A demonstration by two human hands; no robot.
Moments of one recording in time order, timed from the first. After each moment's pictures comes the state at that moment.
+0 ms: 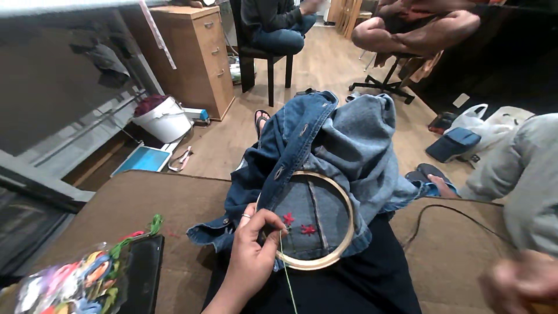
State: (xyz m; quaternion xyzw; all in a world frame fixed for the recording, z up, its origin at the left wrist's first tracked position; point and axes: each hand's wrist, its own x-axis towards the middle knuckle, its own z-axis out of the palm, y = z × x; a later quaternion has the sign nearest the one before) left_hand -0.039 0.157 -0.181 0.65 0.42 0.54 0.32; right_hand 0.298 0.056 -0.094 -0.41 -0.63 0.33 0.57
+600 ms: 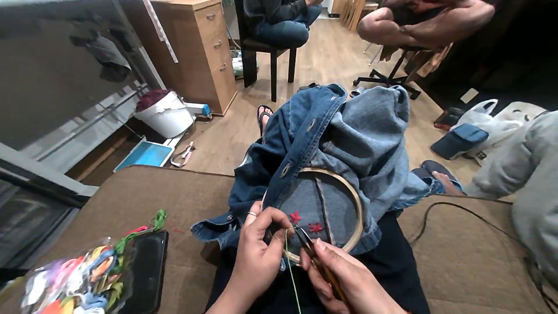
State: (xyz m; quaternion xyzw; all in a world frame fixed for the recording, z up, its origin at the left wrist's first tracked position) left_hand -0.040 0.156 -0.184 0.66 0.40 0.55 0.32; right_hand 0.146 0.108 -0.144 -0.37 -0.41 0.77 0.33
